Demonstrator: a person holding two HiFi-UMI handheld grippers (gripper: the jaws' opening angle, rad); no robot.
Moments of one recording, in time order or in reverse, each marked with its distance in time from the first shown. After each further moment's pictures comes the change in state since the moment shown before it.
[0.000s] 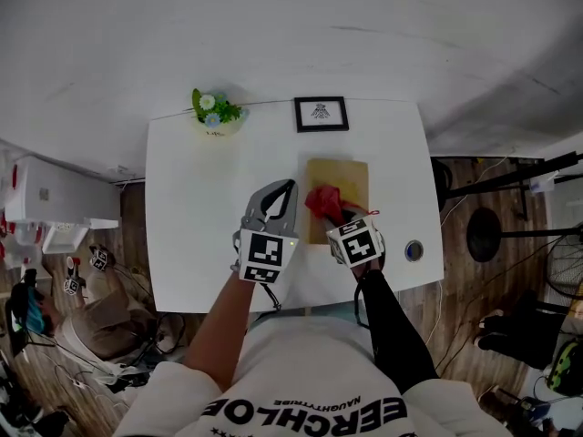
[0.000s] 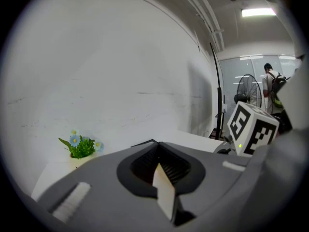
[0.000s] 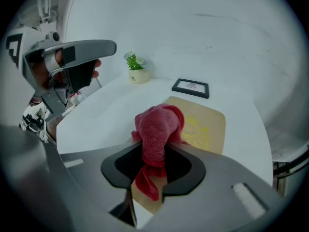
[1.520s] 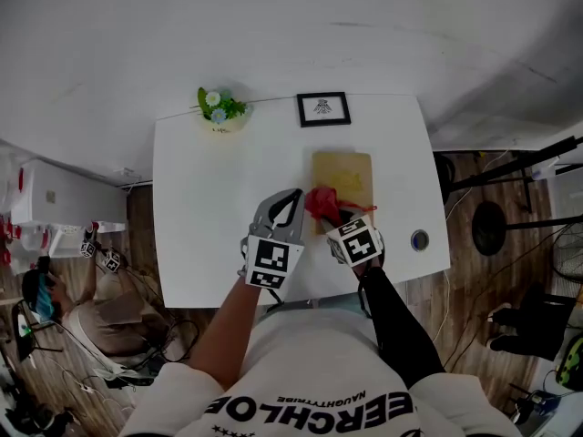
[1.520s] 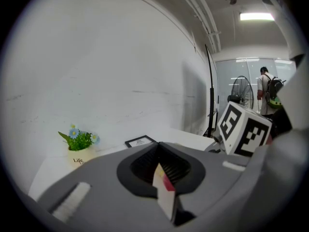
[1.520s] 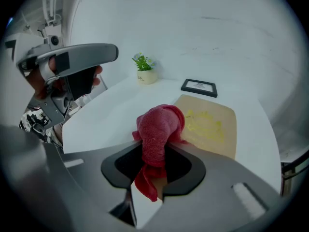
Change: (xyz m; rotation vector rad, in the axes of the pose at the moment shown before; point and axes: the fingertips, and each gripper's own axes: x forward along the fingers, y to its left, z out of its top) left arm -0.028 -0.027 -0.014 -0.008 0.014 -0.057; right arm -0.004 0.030 -0.011 -0.011 -0.032 0.042
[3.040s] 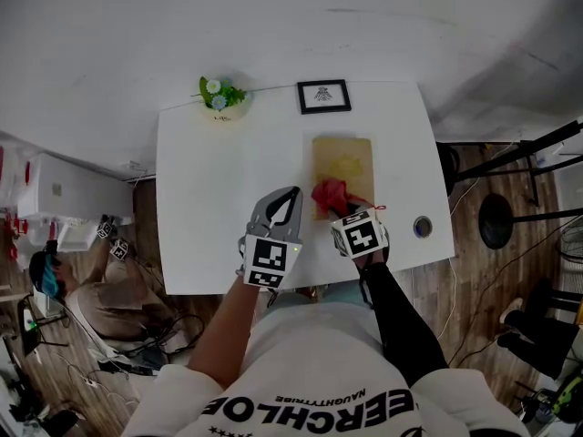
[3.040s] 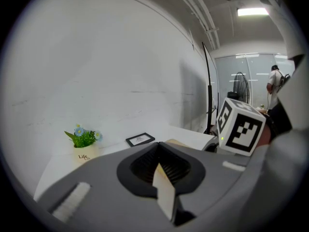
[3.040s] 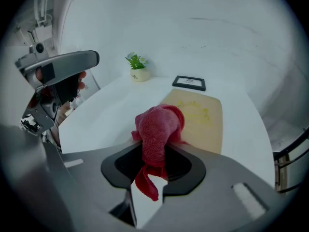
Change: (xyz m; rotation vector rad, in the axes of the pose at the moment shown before) left arm -0.027 -0.019 -0.008 0.026 0.018 0.027; right arm -0.018 -0.005 -0.022 0.068 0.014 -0.068
